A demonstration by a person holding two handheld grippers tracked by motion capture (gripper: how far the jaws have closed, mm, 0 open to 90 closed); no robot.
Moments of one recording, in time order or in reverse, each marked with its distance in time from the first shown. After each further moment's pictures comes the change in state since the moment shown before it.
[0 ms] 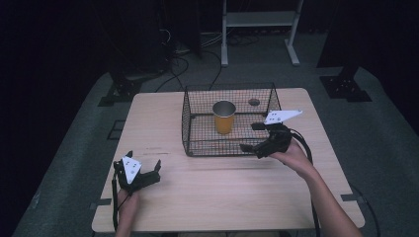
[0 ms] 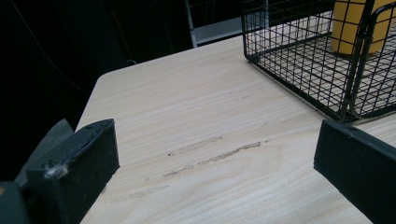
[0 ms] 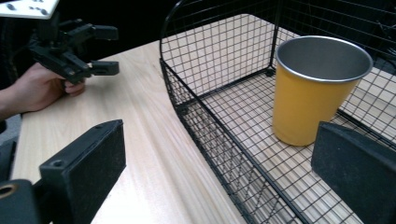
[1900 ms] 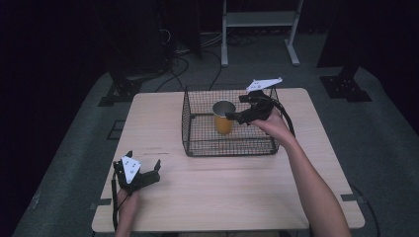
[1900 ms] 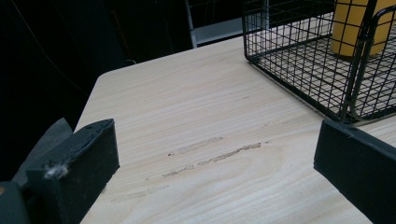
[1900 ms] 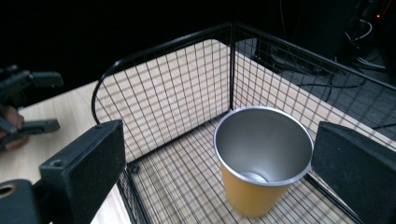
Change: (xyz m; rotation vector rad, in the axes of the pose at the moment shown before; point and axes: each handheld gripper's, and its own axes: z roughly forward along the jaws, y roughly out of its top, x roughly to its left) left arm 0.001 0.000 0.000 0.001 -0.003 -0.009; right arm -0.048 0.069 0.047 -0.009 -0.082 0.020
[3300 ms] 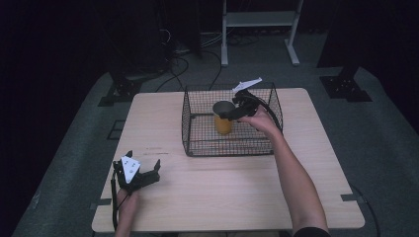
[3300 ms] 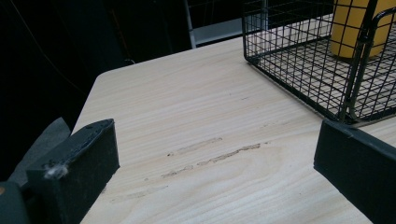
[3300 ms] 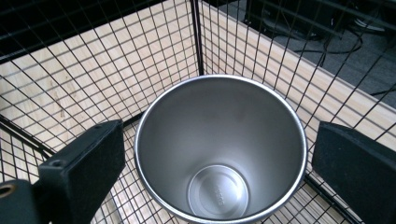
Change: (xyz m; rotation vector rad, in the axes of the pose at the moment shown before) left arm 0.001 0.000 0.000 -0.003 -0.005 -0.010; right arm -0.040 -0.013 0.070 0.129 -0.044 0.028
